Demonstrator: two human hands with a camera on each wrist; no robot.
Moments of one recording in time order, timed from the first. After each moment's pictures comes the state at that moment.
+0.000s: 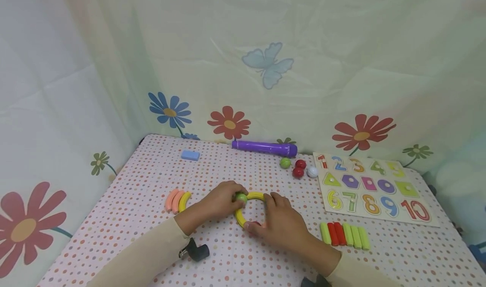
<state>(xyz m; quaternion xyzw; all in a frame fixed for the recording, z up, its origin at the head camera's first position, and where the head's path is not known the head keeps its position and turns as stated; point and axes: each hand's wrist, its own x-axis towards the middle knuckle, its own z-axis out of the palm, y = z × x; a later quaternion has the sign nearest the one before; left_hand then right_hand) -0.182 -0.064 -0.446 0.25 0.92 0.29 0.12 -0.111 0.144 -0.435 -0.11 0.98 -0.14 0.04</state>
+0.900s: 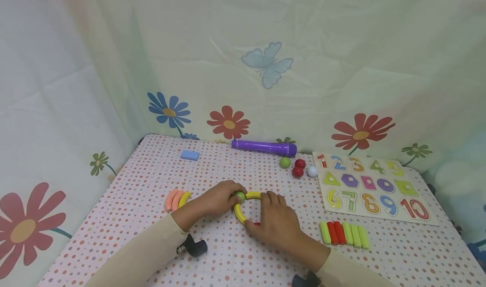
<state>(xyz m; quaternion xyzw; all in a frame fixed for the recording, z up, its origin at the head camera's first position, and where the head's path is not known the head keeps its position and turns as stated) -0.186 -0.072 -0.442 0.28 0.91 0.27 0.14 -0.115 0.131 -0.445 -0.11 0.99 -0.10 -0.01</state>
